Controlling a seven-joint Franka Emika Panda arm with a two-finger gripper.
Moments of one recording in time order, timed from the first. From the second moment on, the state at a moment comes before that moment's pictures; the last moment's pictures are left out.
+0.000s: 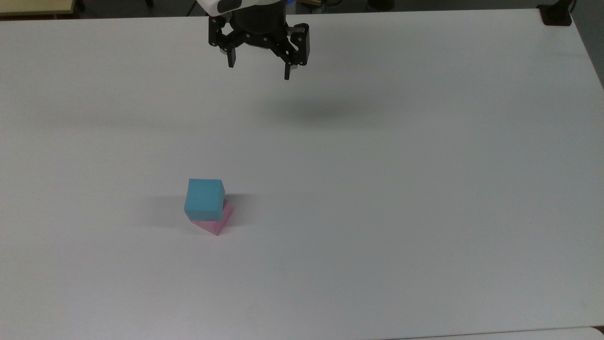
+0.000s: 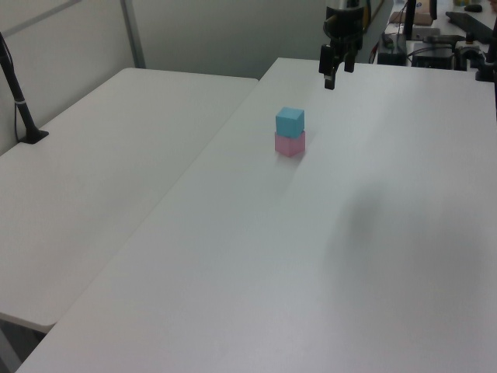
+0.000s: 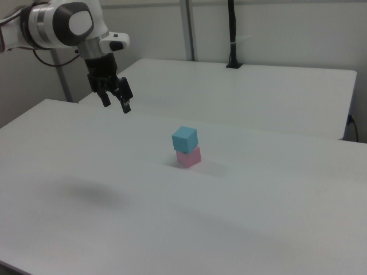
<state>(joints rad) 0.13 0.15 -0.03 -1.54 -0.07 1.74 0.30</state>
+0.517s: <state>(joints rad) 0.13 0.15 -0.03 -1.55 -0.07 1.74 0.29</state>
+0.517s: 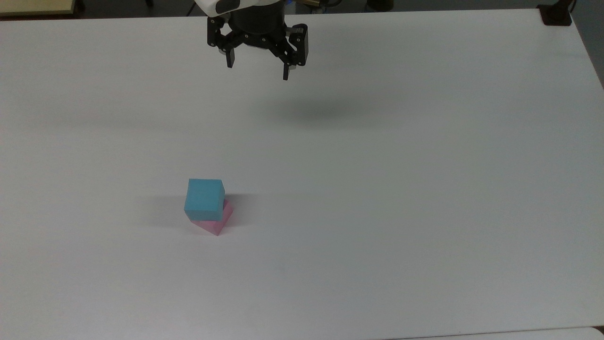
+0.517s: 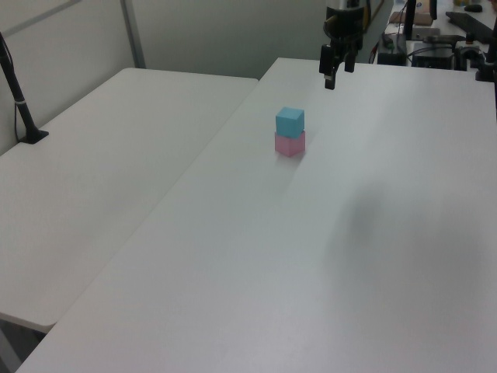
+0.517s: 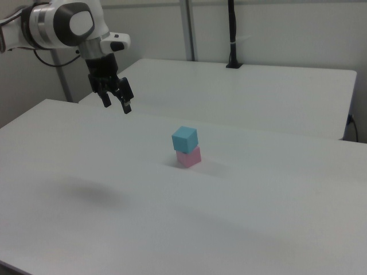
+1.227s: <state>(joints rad) 0.07 0.26 -0.03 -1.55 -0.07 1.93 0.14</state>
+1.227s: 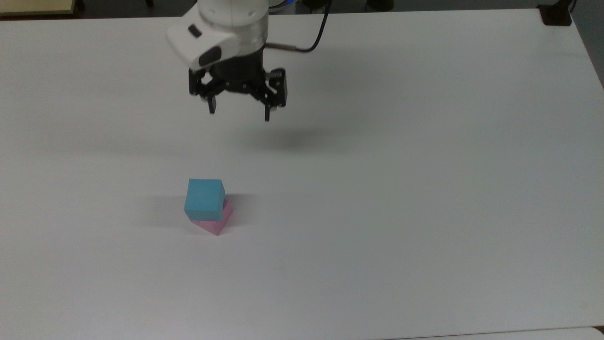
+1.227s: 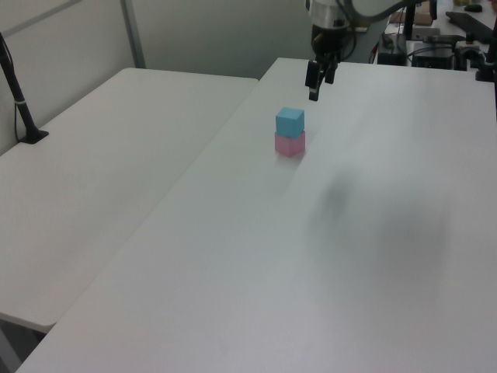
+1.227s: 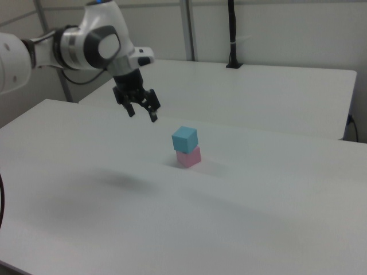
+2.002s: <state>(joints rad) -0.01 0.48 -0.04 -1.53 -0.11 2.26 0.09</state>
